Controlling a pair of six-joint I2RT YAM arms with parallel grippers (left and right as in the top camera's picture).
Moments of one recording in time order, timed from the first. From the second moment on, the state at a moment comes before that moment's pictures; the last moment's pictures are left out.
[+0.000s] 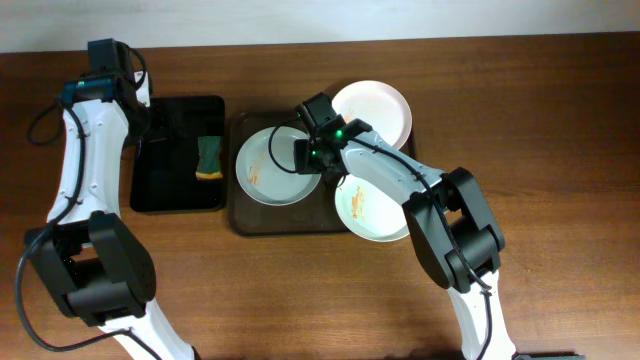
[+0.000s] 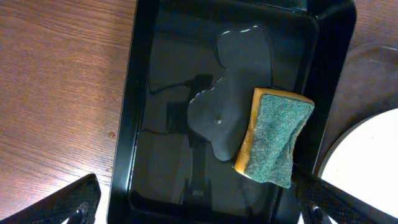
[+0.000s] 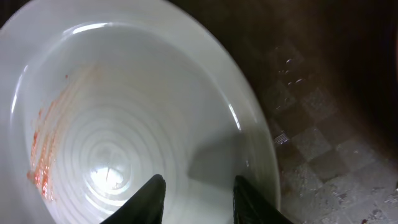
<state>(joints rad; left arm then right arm) 0.16 1.99 1.79 -1.04 -0.03 -0.05 0.55 2.25 1.67 -0.53 -0.13 0.49</state>
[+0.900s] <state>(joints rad) 0.16 1.99 1.79 -1.00 0.01 -0.05 0.55 2.28 1.83 -0.80 -0.01 0.50</state>
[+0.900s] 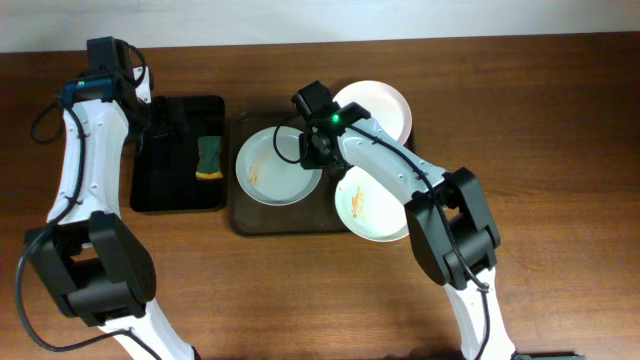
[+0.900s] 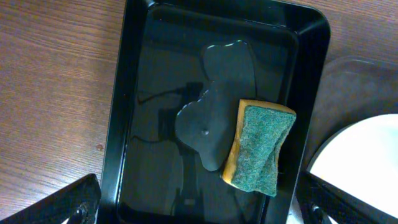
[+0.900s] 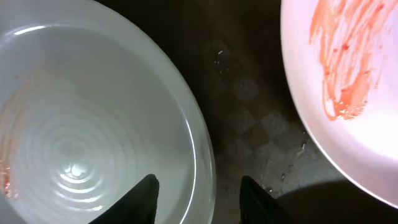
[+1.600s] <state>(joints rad) 0.16 1.99 1.79 -1.00 0.07 -0.05 0.54 2.33 1.83 -0.73 -0.16 0.52</state>
